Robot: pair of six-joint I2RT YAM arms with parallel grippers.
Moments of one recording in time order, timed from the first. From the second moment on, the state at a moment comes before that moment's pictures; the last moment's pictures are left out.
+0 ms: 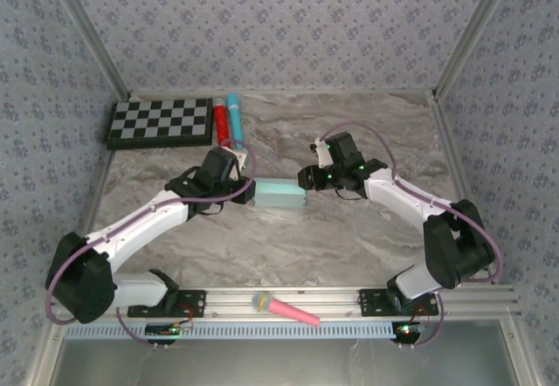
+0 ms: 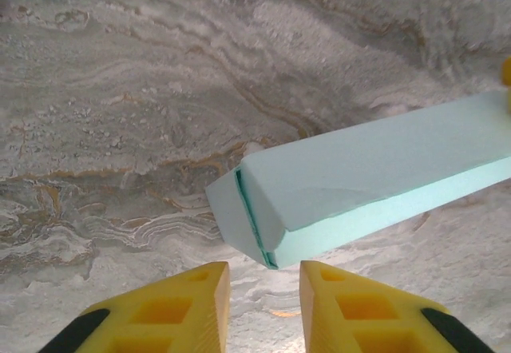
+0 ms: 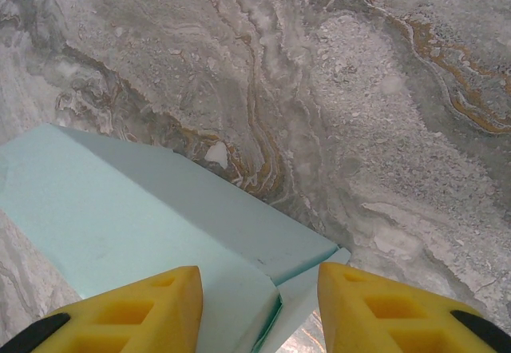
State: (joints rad) left arm -0.65 1.25 0.87 -0.43 0.04 -0.38; right arm 0.51 1.49 0.97 -0.34 -0.32 0.31
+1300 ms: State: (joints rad) left arm -0.59 1.43 0.97 -0.42 0.12 -0.49; right arm 0.51 1.50 0.97 -0.33 -0.30 0.31
